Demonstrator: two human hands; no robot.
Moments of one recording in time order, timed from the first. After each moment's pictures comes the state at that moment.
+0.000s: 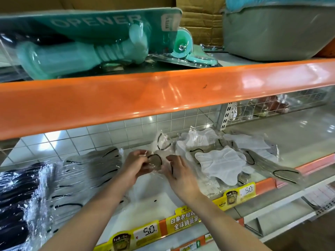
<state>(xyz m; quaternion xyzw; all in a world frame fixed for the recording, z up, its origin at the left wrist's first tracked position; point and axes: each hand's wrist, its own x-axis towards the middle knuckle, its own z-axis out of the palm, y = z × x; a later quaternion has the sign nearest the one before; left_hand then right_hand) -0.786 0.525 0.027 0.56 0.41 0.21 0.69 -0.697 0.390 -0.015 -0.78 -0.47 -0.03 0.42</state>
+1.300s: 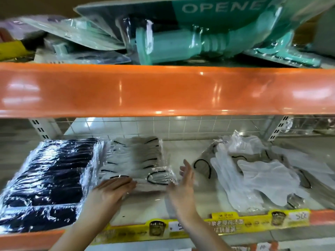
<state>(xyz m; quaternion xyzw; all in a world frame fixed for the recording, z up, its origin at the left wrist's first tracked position) -0.998 0.534 -0.025 0.93 0.25 0.27 0.00 -0.806 0.430 -0.020 -0.75 -0.34 0.19 0.53</state>
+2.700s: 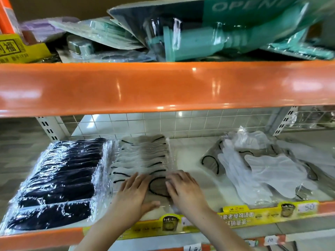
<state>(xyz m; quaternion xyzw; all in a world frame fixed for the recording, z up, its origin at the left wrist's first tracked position) -0.978 0.514 -0.016 0.93 0.35 0.05 0.07 -0.809 0.426 -0.031 -0.76 -0.60 -0.01 0.25</state>
